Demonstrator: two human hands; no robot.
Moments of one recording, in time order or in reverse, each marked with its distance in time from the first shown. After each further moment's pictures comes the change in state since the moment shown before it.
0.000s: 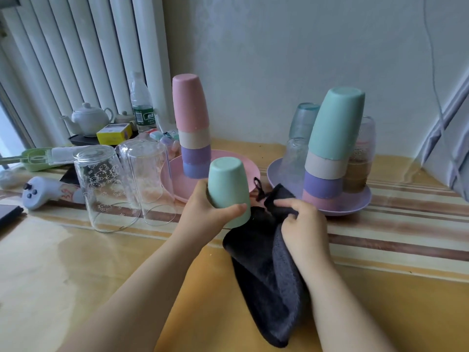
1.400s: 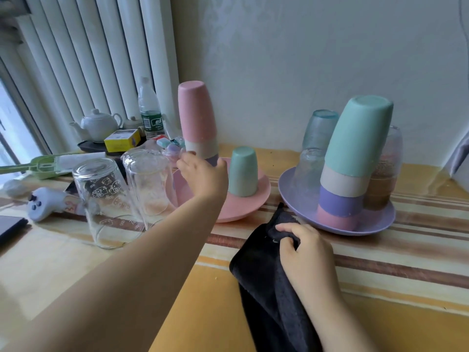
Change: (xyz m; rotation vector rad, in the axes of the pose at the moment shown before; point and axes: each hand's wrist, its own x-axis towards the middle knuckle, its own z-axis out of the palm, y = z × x) left_hand 0.119 0.015 0.016 0.138 0.619 -0.048; right_hand -0.004 0.002 0.015 -0.049 -0.095 -0.056
